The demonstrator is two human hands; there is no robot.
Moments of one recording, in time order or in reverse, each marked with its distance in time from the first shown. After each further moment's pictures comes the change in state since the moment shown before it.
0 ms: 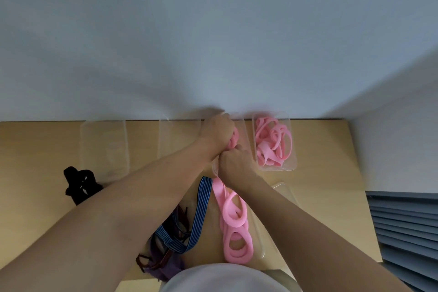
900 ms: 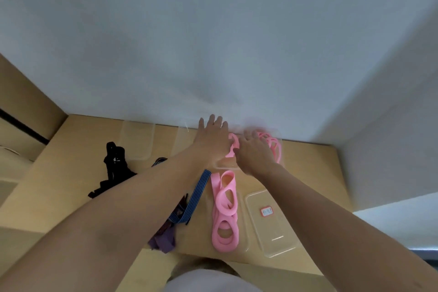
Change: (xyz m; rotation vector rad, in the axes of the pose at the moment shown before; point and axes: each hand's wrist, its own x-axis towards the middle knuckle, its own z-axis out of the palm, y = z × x) left_hand -0.102 0.034 -0.042 0.427 0.070 -0.100; right_hand -0.058 0.039 -0.080 -0.150 0.050 -0.080
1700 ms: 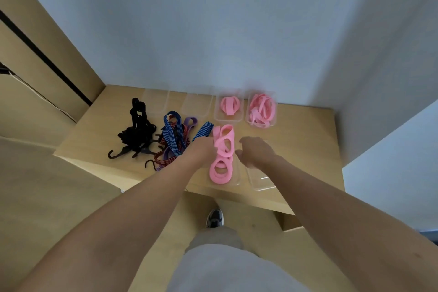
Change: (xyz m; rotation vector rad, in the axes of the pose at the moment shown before) left_hand -0.178 0.058 0.070 -0.183 -0.098 -0.130; right_hand -0.152 0.015 0.056 0.319 -0.115 -0.037
